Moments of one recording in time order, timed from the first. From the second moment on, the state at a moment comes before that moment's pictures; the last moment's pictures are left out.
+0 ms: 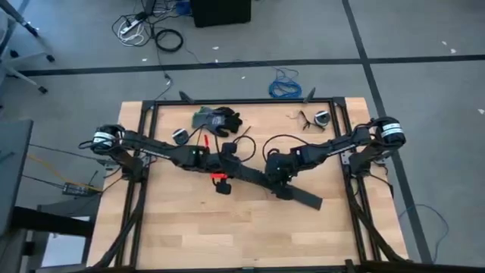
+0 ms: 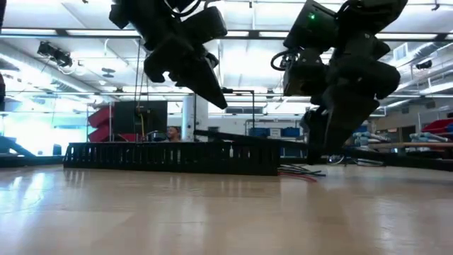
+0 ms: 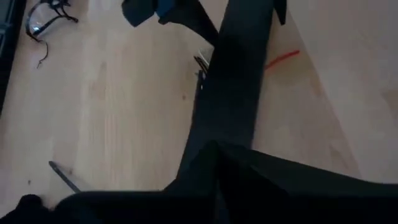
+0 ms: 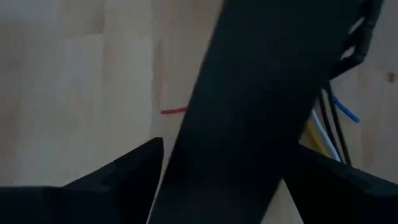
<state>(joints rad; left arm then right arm) -0.09 1.62 1.03 -0.21 -0.19 0.24 0.07 1.60 0.82 -0.25 -0.18 0.15</state>
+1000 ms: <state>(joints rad) -0.09 1.62 1.03 -0.21 -0.19 0.23 0.07 1.60 0.82 -0.24 -0.14 0.14</state>
